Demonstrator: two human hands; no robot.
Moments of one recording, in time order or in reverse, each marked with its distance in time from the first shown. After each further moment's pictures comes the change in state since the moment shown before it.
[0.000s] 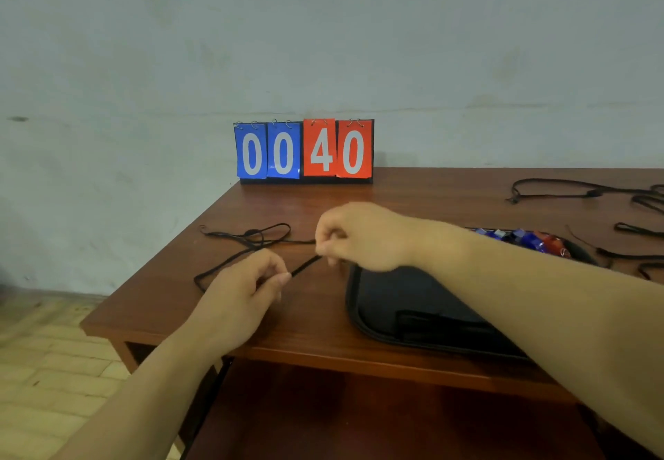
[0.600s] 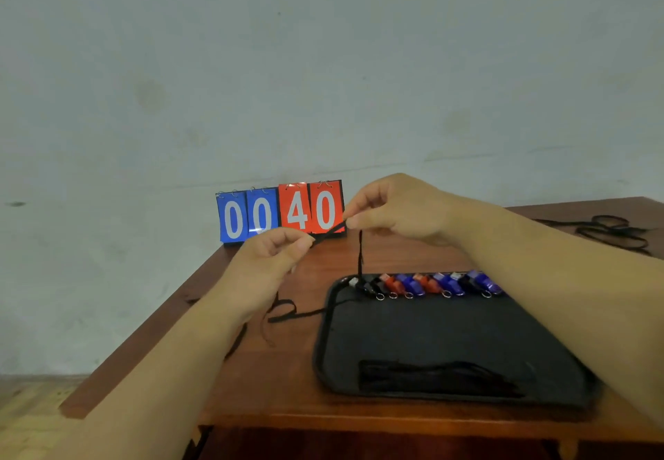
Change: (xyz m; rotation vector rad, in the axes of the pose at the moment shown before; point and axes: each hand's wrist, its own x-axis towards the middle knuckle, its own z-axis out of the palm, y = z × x) left_hand 0.074 0.109 -0.024 -0.514 0.057 -0.022; right_hand -0.069 0.034 -0.108 0.449 0.388 0.109
